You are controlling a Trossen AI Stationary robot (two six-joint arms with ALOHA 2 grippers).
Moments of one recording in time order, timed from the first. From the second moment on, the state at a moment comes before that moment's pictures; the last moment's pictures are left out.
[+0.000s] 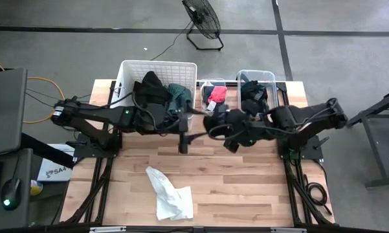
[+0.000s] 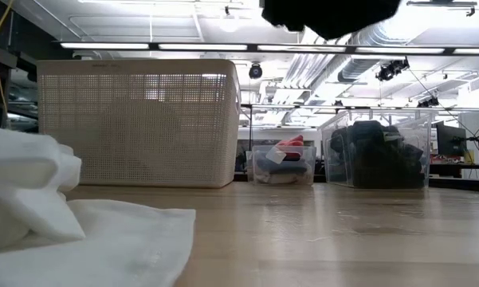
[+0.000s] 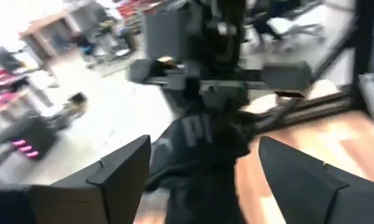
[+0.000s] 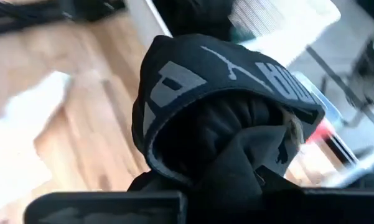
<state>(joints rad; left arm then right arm) -0.18 1.45 1.51 -0.21 -0.32 0.32 0.29 1.49 1.70 -1.16 0.58 0.57</state>
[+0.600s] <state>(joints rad) -0.18 1.34 1.51 -0.44 -0.54 0.25 -0.12 1.35 1.70 -1.57 0.50 0.45</state>
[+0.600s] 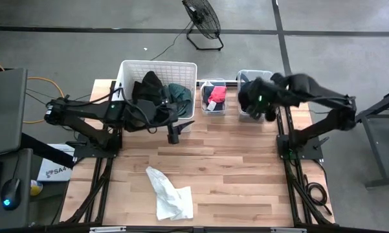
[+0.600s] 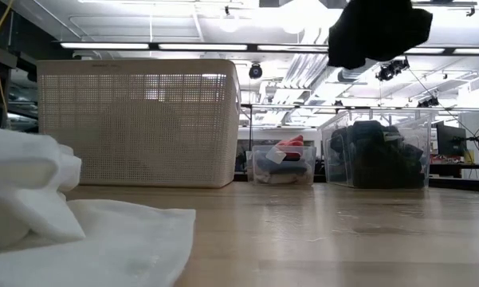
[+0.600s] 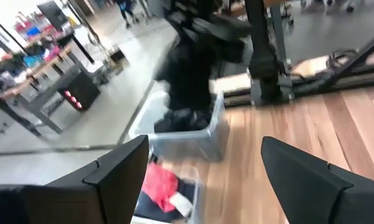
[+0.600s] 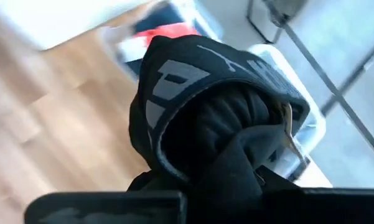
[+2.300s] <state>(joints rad) -0.18 1.34 1.51 -0.47 -0.53 0.02 -0.85 1.90 1.51 -1.47 0.06 -0.33</state>
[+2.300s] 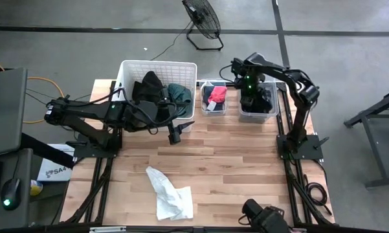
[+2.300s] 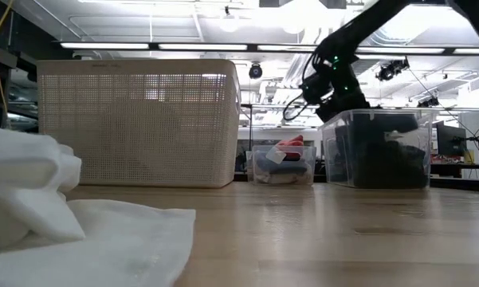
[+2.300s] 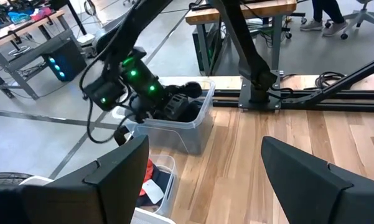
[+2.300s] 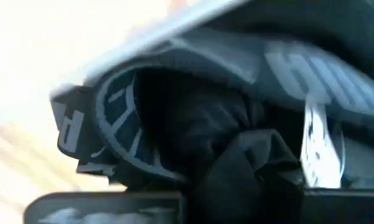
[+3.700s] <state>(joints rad) -0.18 1.34 1.51 -0.50 -0.49 0.00 -0.88 1.47 1.43 -1.36 0.16 -0.02</state>
